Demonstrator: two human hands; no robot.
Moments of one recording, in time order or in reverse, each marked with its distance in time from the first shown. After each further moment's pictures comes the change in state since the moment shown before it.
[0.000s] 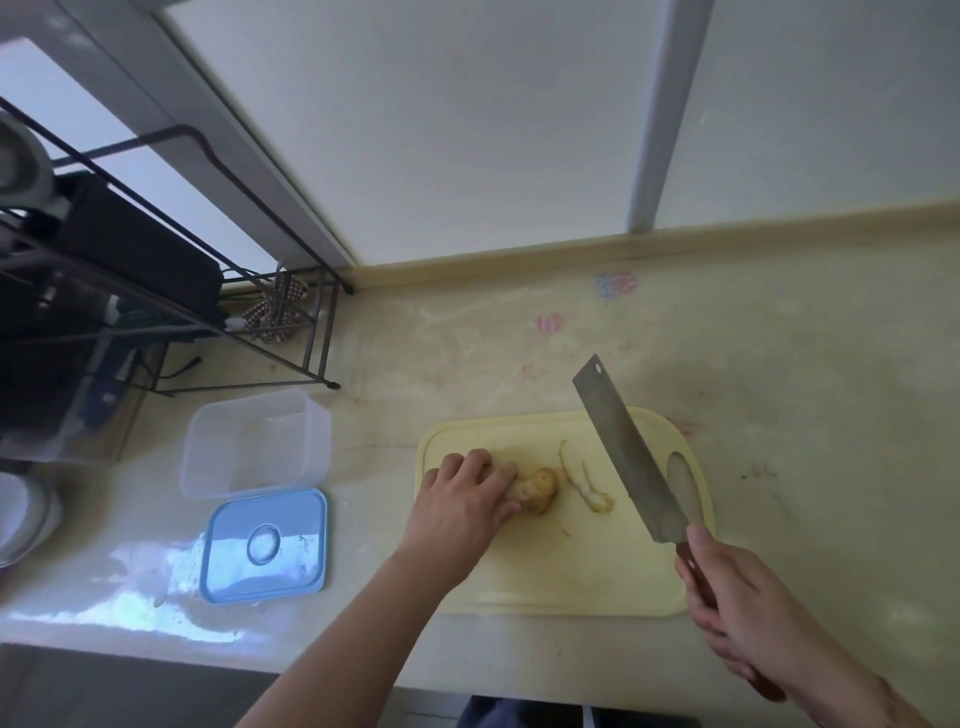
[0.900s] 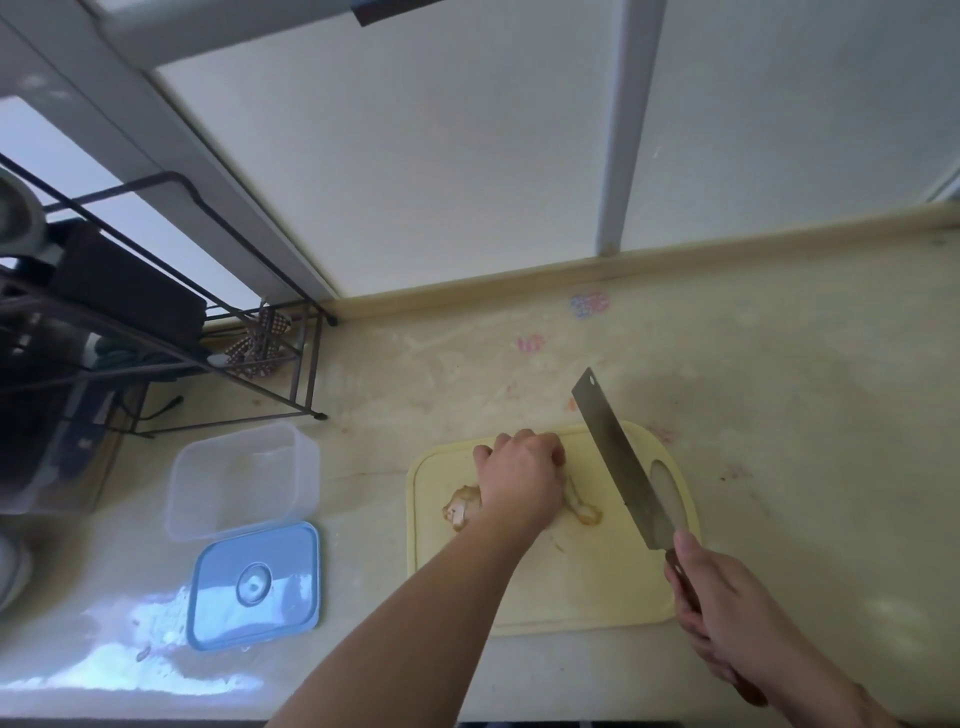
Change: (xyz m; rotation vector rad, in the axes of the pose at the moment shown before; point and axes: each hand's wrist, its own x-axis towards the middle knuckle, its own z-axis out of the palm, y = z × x) left_hand 0.076 0.074 -0.021 -0.184 -0.163 -0.238; right_hand -0.003 0.006 0.015 0.093 0.114 0.017
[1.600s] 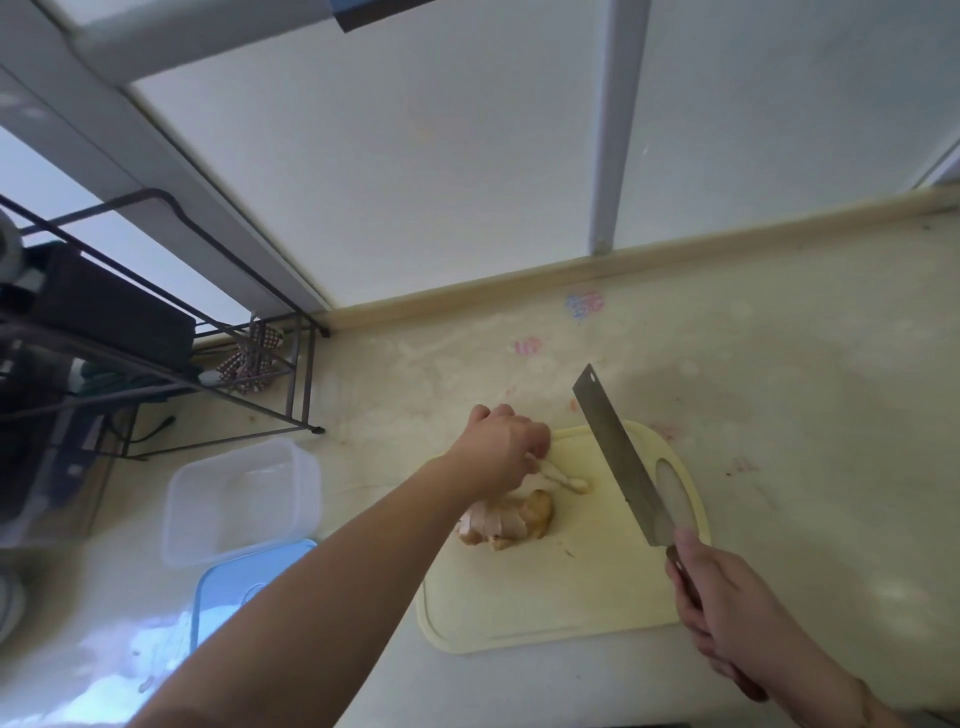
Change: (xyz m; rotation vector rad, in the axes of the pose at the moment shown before) left_hand 0.042 -0.045 -0.037 0.287 -0.170 0.510; right_hand 0.000 -0.005 0.011 0.038 0.028 -0.019
